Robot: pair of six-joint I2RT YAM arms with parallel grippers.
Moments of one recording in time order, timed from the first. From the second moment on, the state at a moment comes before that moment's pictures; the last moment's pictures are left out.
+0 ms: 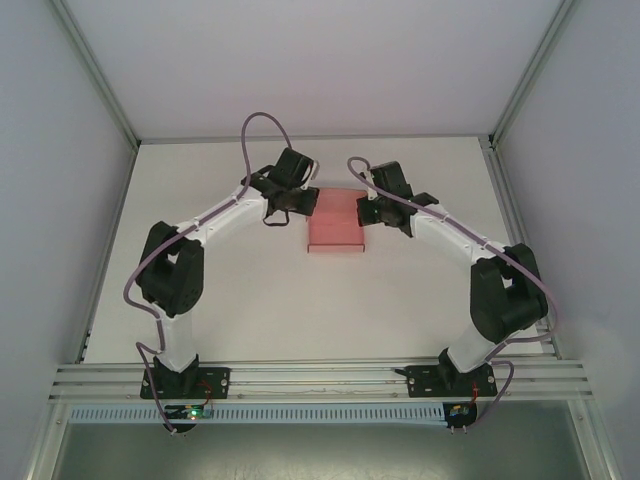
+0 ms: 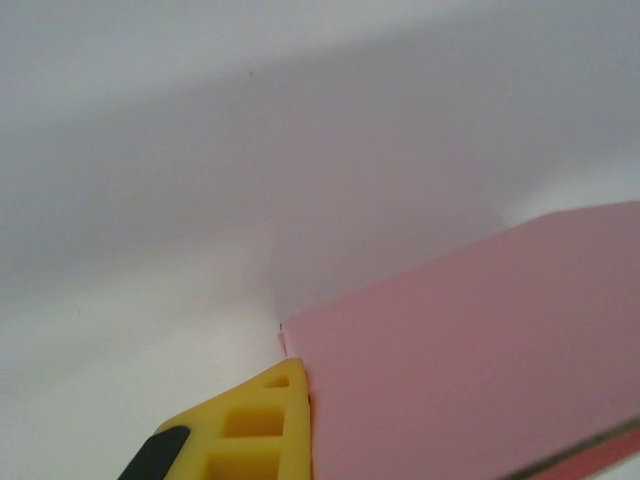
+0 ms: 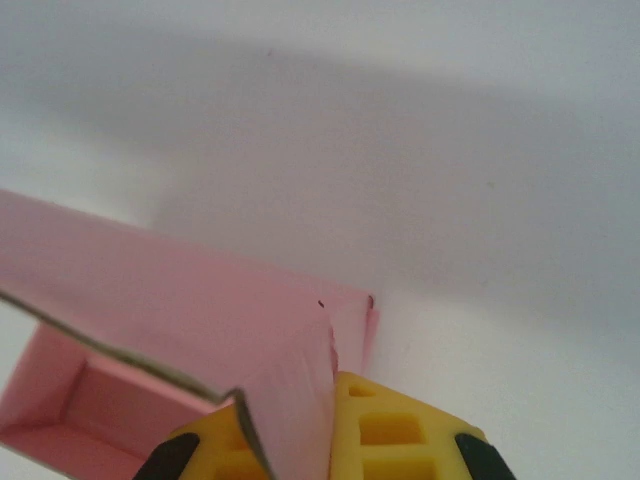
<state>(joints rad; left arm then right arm) -0.52 1.92 1.56 -0.52 0.07 -0.25 0.41 1.63 1.14 -0.33 -0.01 0.25</state>
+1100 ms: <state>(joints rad) -0.54 1.89 1.42 -0.30 0.12 -0.40 0.53 1.49 0.64 0.37 0.23 0.31</state>
